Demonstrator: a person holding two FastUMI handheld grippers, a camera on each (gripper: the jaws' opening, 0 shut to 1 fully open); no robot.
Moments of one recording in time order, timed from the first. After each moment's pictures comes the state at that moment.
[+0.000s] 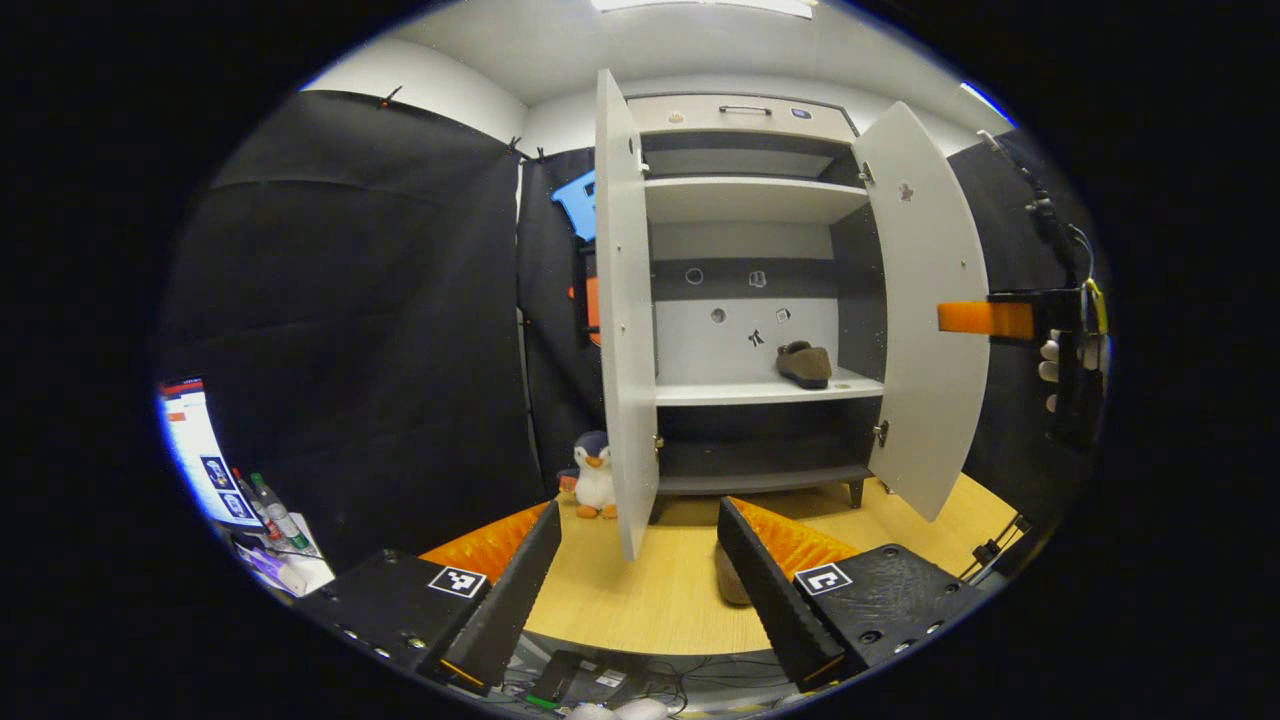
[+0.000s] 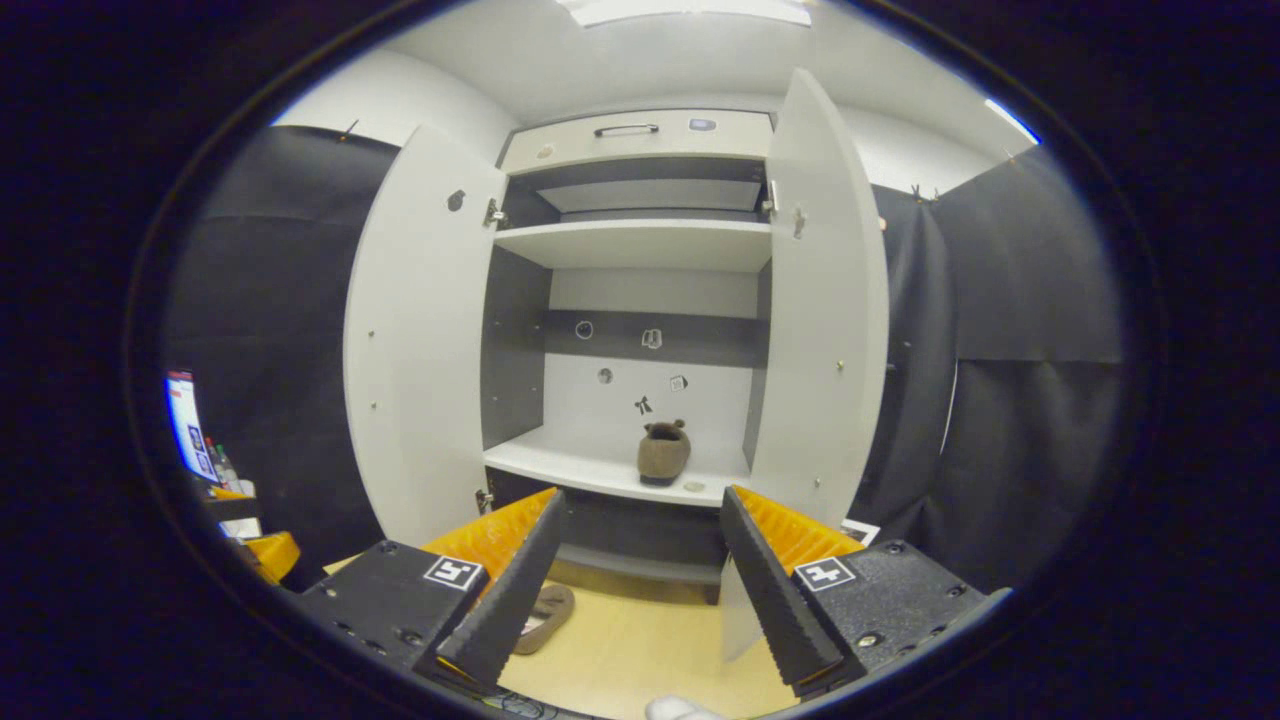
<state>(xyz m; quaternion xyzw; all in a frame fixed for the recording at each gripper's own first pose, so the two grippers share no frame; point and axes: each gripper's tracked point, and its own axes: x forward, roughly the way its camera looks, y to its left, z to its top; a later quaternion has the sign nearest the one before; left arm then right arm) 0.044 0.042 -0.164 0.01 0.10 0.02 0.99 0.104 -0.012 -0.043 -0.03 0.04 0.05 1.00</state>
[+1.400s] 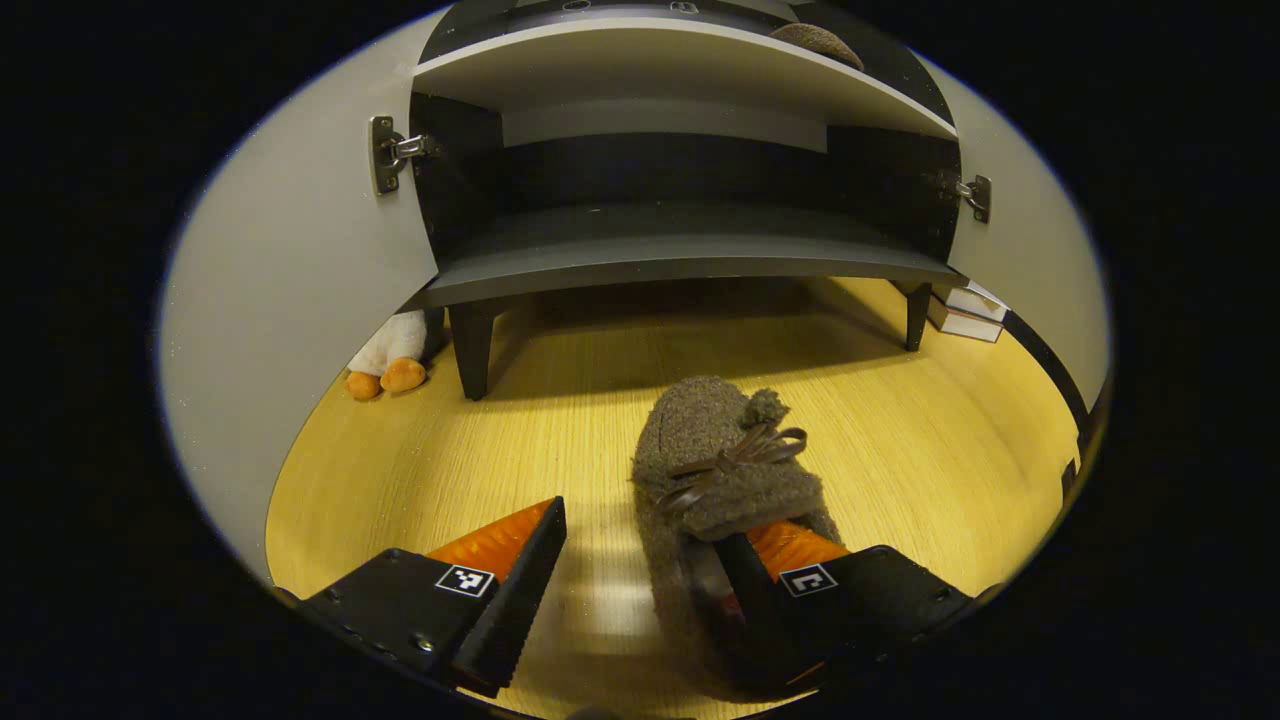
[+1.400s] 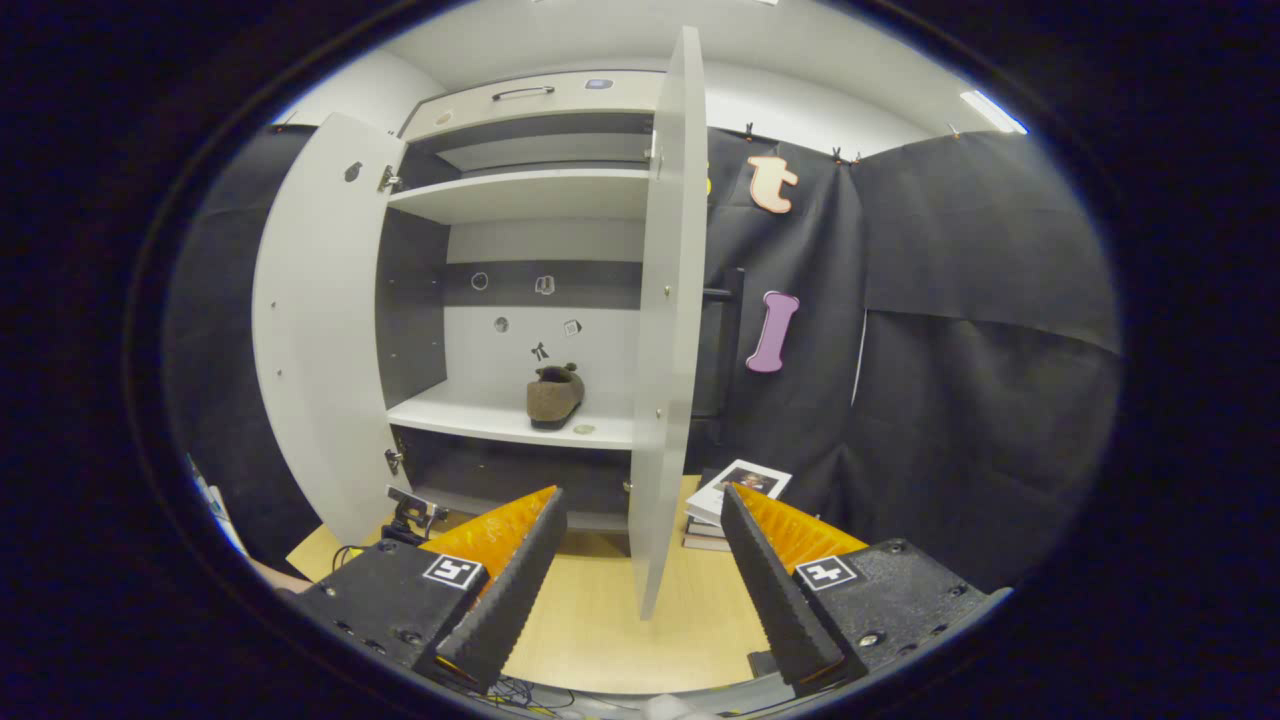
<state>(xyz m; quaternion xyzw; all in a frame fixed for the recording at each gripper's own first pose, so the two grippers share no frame) 0.314 -0.056 -0.491 0.02 0.35 -0.09 0.93 0.099 -0.093 -0.057 -0.02 0.10 -0.11 0.99</state>
